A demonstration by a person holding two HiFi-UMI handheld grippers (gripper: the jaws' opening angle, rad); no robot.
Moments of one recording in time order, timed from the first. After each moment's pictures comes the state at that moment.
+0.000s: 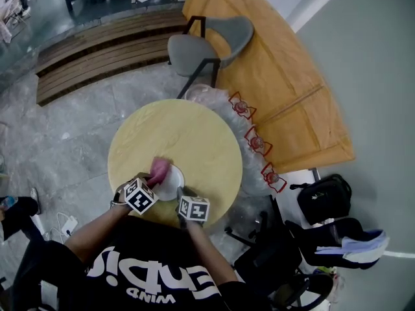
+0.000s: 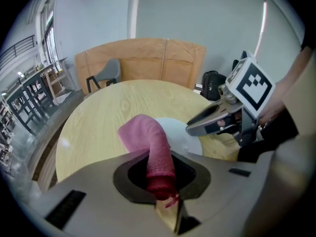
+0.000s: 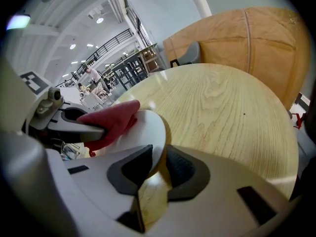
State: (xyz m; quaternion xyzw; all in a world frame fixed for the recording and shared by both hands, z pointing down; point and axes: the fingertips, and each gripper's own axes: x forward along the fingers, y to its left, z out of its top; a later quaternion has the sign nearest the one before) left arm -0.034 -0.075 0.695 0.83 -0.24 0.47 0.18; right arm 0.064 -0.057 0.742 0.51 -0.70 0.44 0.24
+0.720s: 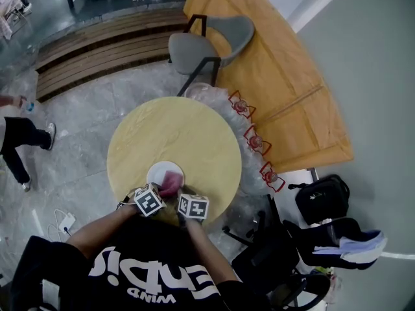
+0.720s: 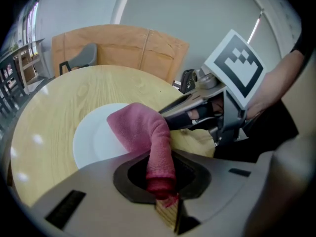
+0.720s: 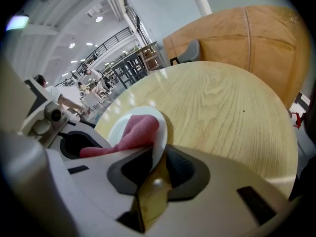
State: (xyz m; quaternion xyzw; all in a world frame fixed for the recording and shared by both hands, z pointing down) left arm 0.017 -0.011 0.723 0.85 -0.11 0.46 0.23; right arm 0.066 -0.051 0.747 0.50 -0.70 0.44 0.25
